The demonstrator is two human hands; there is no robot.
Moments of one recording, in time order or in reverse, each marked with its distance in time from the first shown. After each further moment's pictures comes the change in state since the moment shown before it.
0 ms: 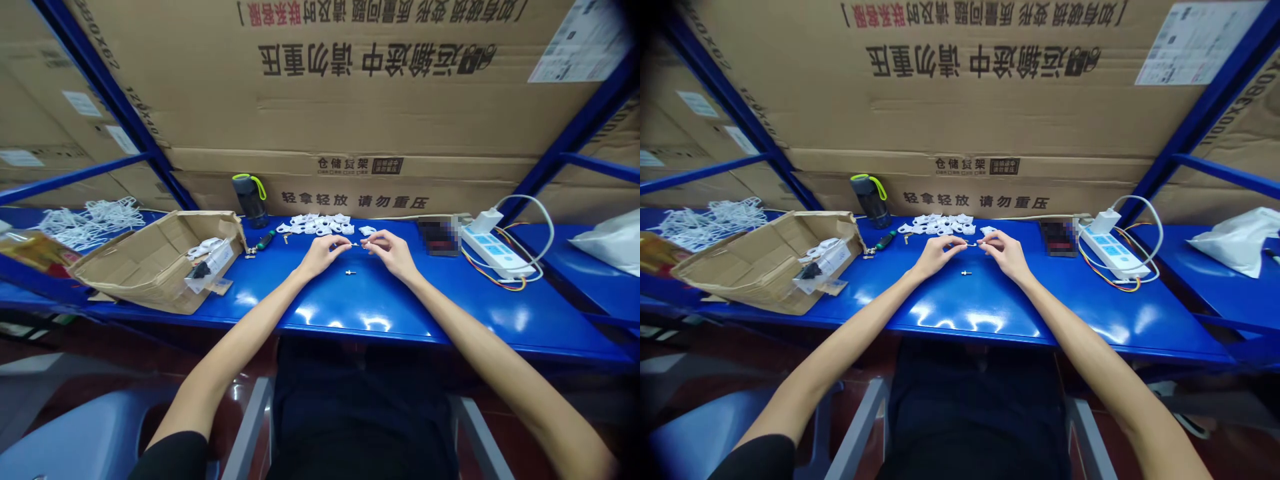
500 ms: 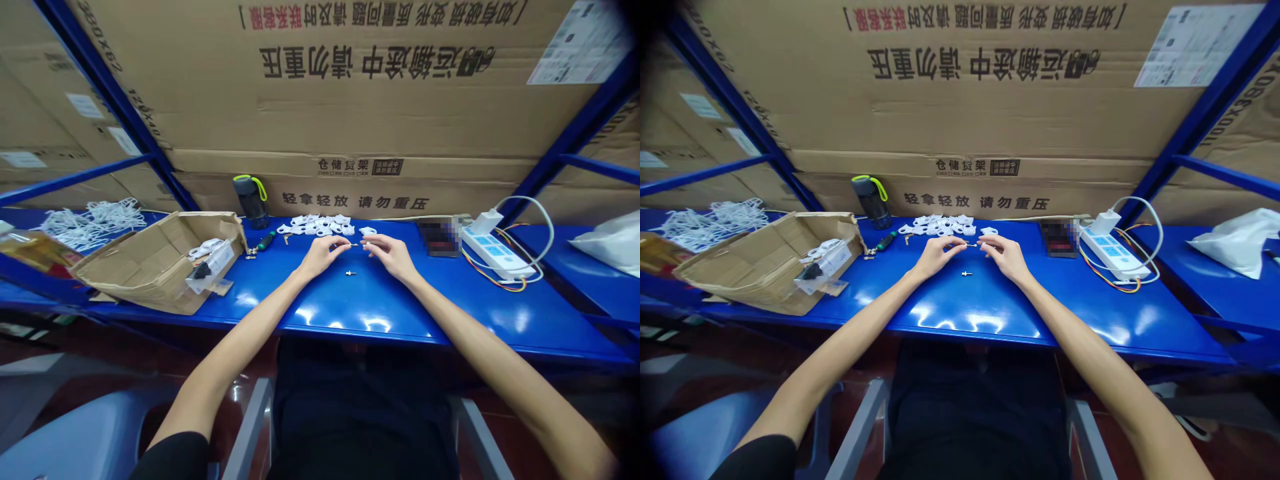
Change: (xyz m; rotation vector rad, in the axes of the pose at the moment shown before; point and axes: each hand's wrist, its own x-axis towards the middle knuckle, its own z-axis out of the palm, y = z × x) left_hand 0.000 -0.002 0.000 0.003 0.006 -0.025; right_hand 0.001 0.003 0.001 -0.018 -0.018 -0.022
